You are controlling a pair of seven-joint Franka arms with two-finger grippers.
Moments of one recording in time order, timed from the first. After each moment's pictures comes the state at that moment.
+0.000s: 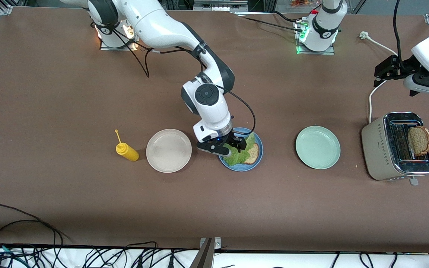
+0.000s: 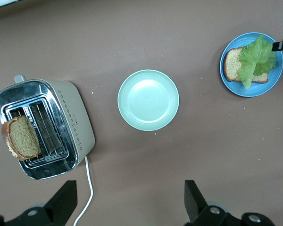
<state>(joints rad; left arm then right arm) -0.02 0.04 -0.07 -1.46 0.03 1.47 0.20 0.88 1.00 -0.22 -1.02 0.26 2.30 0.97</state>
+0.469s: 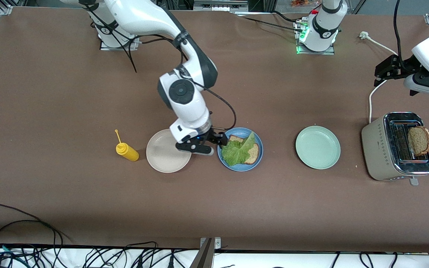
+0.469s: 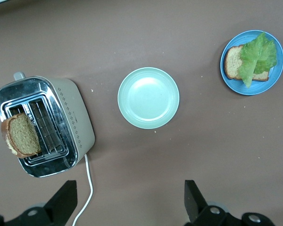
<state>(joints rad) -0.01 0.04 -0.07 -1.46 0.03 1.46 0.20 0.83 0.77 -0.23 -1.27 0.26 2.24 0.73</state>
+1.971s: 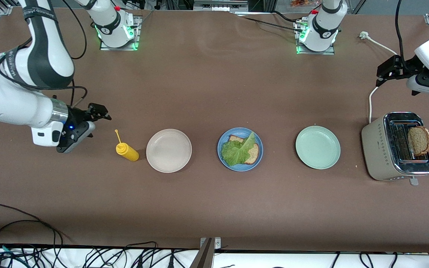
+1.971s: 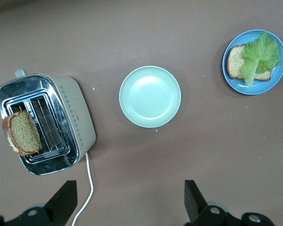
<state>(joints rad) -0.01 0.04 -0.06 -1.46 0.03 1.45 0.20 0.11 0.28 0.00 -1.71 0.26 1.85 -0.69</state>
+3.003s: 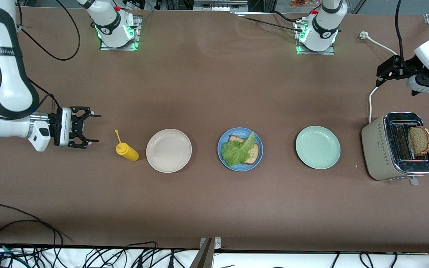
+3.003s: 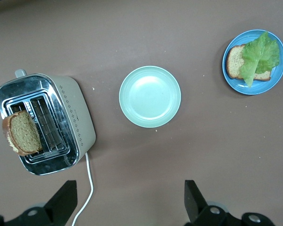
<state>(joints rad) -0.01 0.04 -0.06 -1.46 0.03 1.45 0.20 -0.11 0.41 0.01 -1.81 0.66 1.82 -1.79</state>
